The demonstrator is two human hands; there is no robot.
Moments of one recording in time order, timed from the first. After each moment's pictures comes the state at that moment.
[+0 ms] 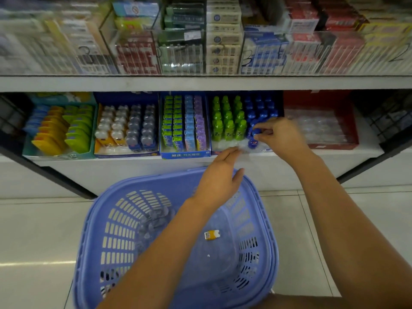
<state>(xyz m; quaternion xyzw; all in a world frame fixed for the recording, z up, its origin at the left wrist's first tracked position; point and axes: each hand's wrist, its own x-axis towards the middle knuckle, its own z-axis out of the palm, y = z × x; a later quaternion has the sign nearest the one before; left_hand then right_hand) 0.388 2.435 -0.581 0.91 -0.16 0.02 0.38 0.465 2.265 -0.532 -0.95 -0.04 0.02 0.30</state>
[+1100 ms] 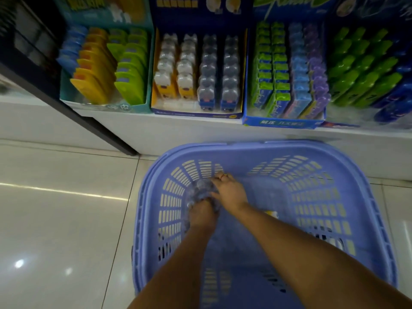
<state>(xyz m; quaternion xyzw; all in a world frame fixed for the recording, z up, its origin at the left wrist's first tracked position) 0.302 2.596 -0.822 0.92 0.19 -0.25 0.23 0.374 2.507 -0.818 -0.94 -0.24 0.21 0.13</state>
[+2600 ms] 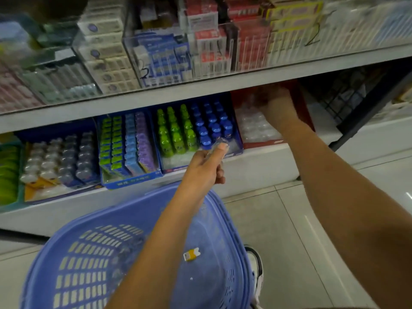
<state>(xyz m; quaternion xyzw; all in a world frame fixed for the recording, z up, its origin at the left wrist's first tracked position) 0.422 2.363 -0.554 0.66 0.05 -0.18 0.72 0.550 2.147 -0.550 -0.95 0.06 -0.13 0.27</state>
